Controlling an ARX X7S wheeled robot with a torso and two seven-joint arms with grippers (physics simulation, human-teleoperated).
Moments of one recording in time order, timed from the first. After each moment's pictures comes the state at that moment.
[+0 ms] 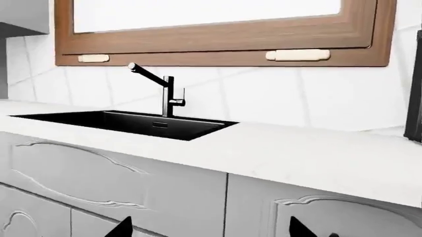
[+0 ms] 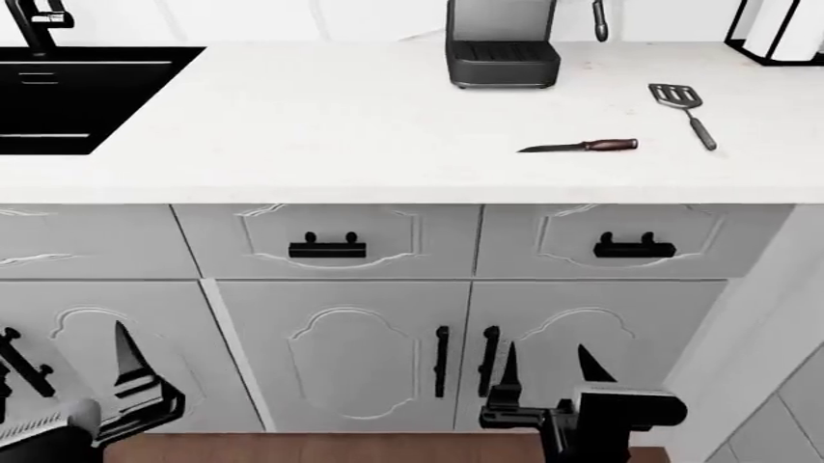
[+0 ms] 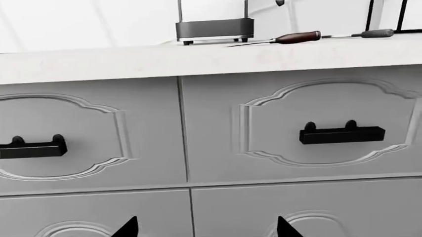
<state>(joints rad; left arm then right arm) 0.25 -0.14 -0.27 0.61 -0.20 -0.14 -0.24 0.00 0.08 -0.08 -0.01 0.13 -0.01 0.09</state>
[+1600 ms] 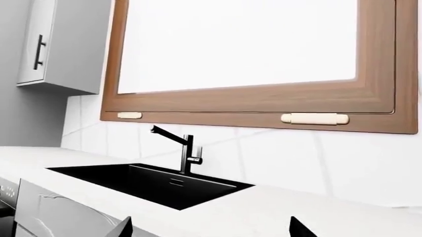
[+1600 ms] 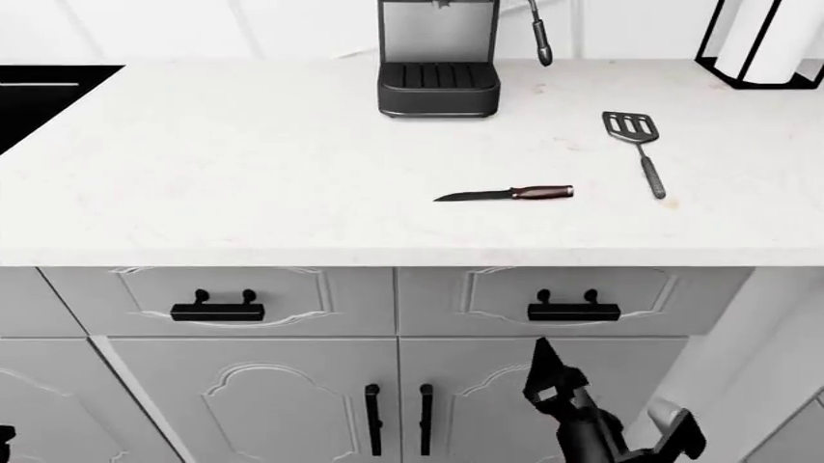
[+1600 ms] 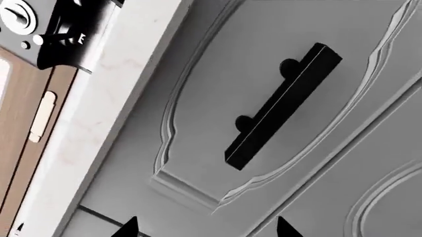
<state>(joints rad) 0.48 -0.18 -0.57 0.92 -0.38 -0.09 -0.35 0.04 0.08 0.12 0.12 1.03 0.15 -0.15</state>
